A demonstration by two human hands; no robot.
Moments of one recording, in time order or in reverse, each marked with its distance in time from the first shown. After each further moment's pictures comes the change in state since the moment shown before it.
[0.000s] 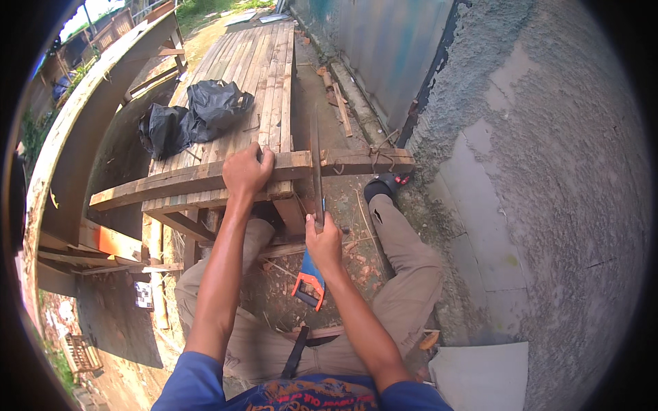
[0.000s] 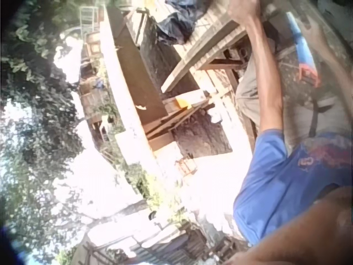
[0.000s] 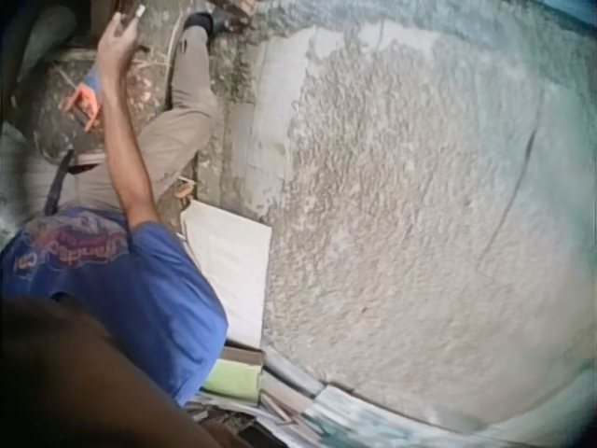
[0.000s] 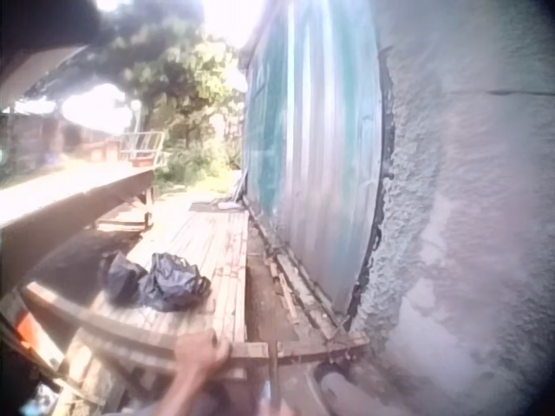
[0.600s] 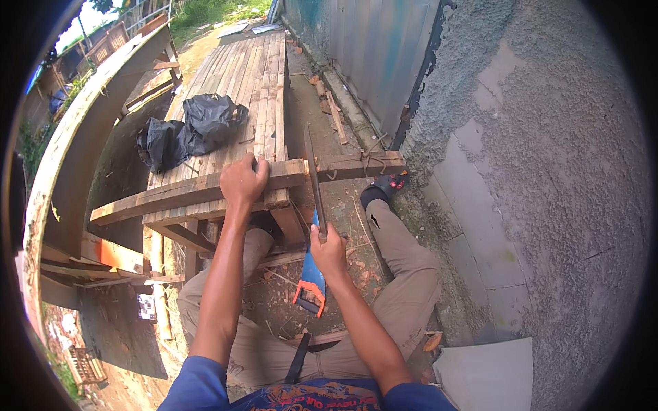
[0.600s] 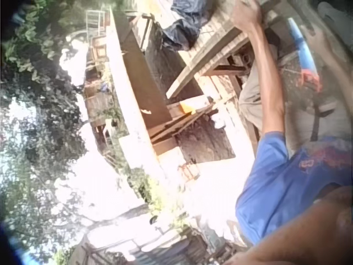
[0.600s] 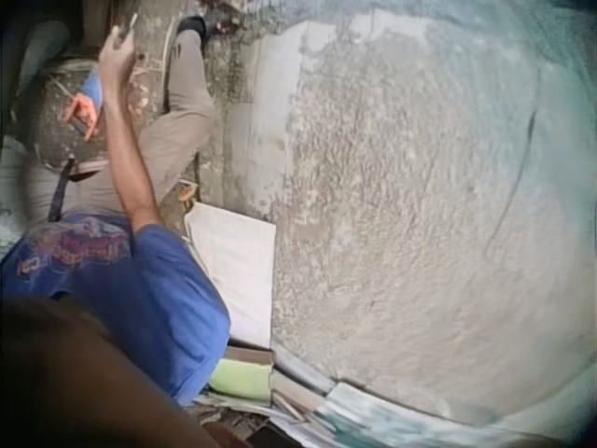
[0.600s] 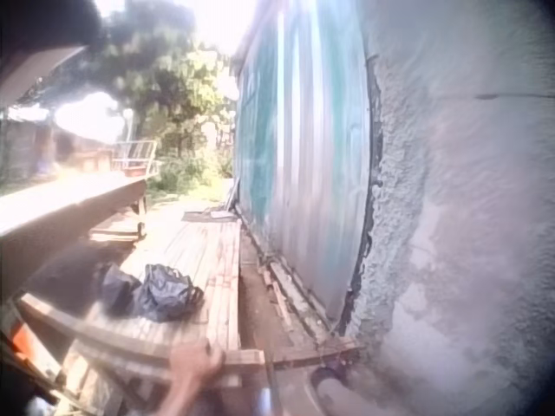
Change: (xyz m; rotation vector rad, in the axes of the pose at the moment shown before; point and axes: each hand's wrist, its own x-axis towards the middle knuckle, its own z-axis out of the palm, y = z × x) left_hand 0.001 -0.001 0.002 0.015 -0.016 -0.017; right_hand -0.004 0.010 -0.015 -0.089 -0.004 -0.030
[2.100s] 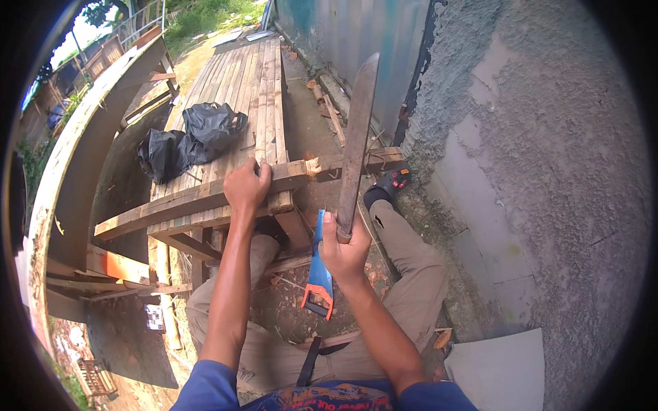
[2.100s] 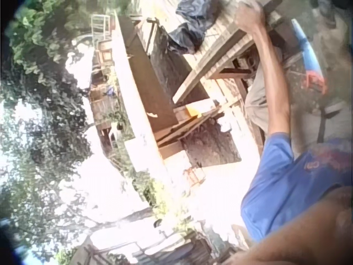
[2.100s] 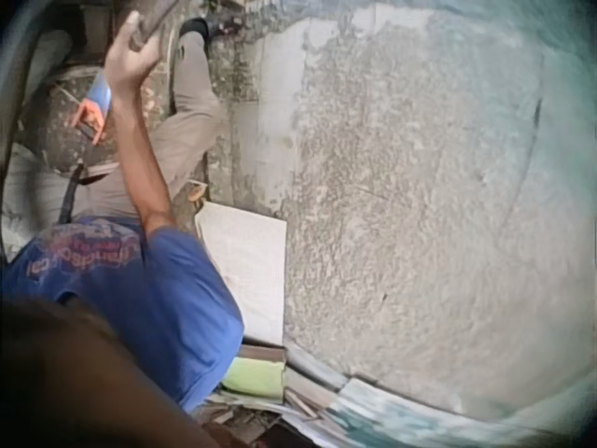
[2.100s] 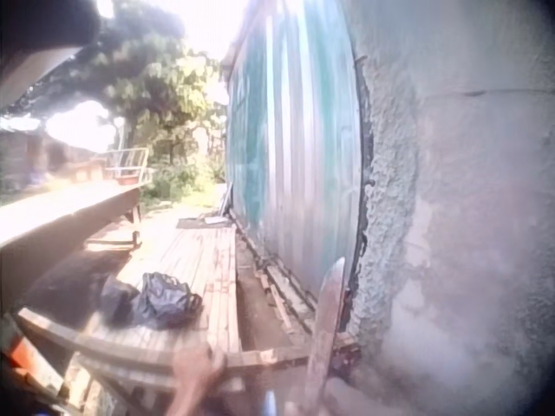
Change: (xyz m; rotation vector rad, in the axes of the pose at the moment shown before) left_hand -0.003 -0.002 0.002 -0.005 0.003 -0.003; right_hand 0.016 -0.086 -0.048 0.653 0.153 0.049
